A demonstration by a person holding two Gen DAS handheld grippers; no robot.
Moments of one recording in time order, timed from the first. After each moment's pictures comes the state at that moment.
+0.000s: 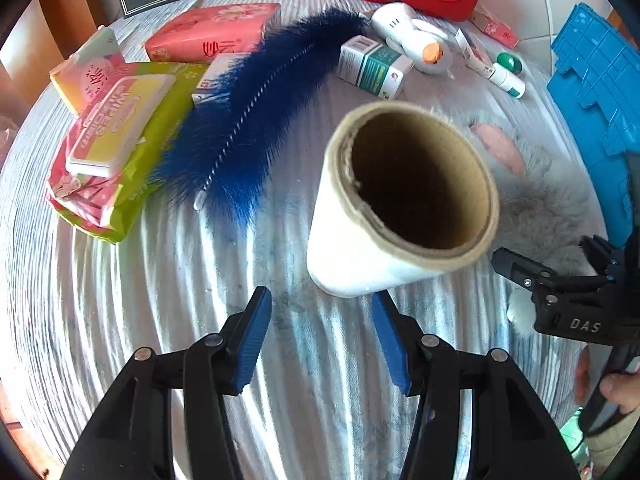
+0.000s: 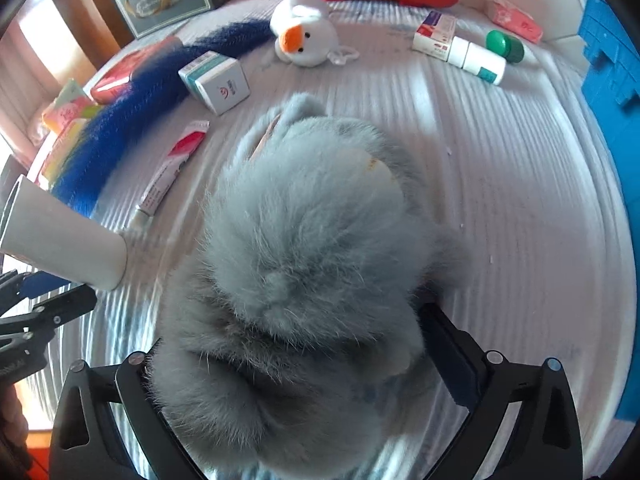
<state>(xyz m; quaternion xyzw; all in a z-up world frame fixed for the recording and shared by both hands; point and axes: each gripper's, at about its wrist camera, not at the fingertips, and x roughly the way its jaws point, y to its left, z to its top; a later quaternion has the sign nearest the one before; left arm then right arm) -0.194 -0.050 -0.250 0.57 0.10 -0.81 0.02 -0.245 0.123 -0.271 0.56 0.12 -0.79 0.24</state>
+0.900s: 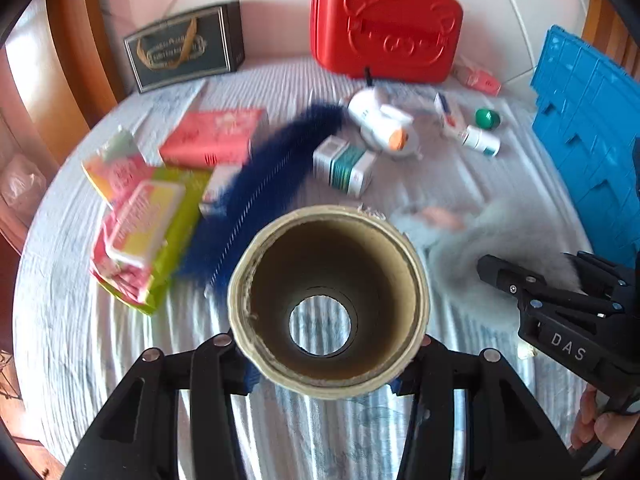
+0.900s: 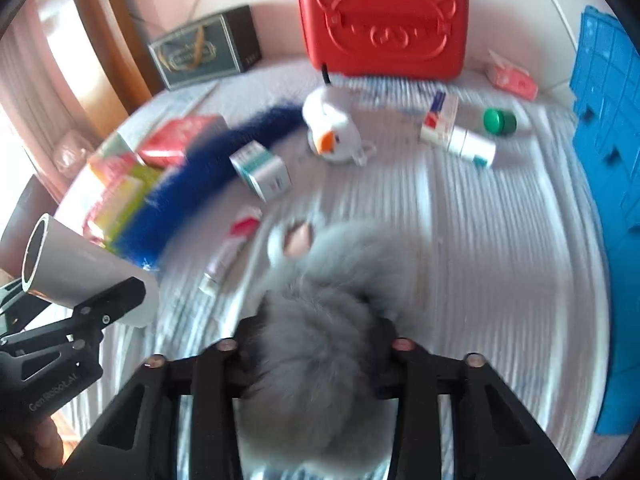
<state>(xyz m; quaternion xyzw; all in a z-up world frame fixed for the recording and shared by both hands) -0.204 -0.020 -0.176 0.47 0.06 -0.88 0.06 -0.232 0.120 -0.182 0.48 0.09 -0.83 0.29</state>
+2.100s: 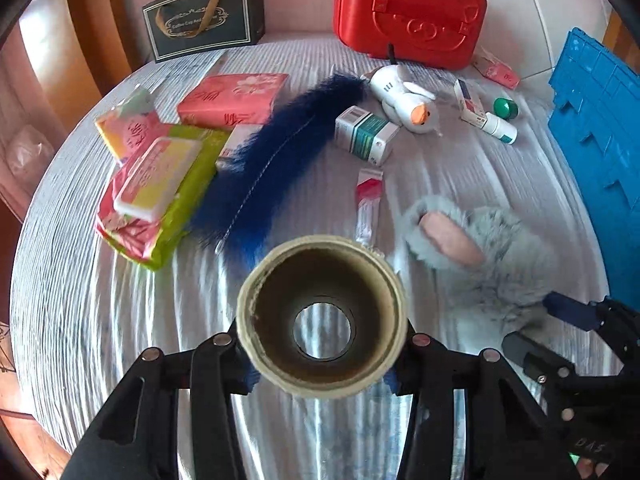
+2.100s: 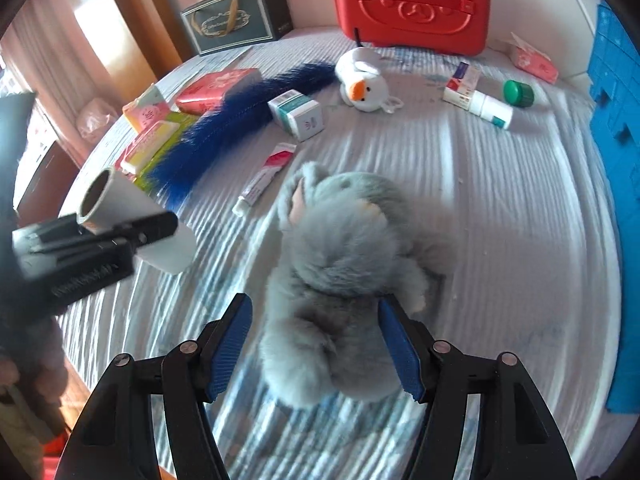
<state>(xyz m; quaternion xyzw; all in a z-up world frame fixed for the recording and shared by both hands) -0.192 -0.028 -0.197 0.50 0.08 -0.86 0.09 -0.192 0.141 -0.212 0.51 0.11 -0.79 0.32</state>
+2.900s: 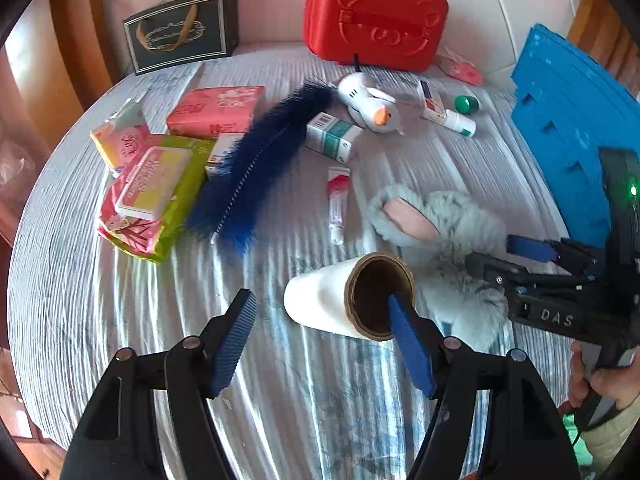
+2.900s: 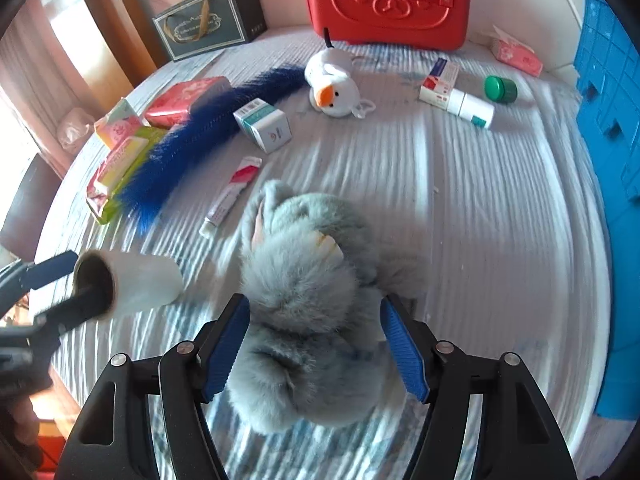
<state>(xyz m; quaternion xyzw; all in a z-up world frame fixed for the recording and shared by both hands) -0.160 -0.021 -0.186 0.51 0.08 -0.85 0.04 -0.219 0.139 -0.216 0.53 0.11 -0.79 0.28</state>
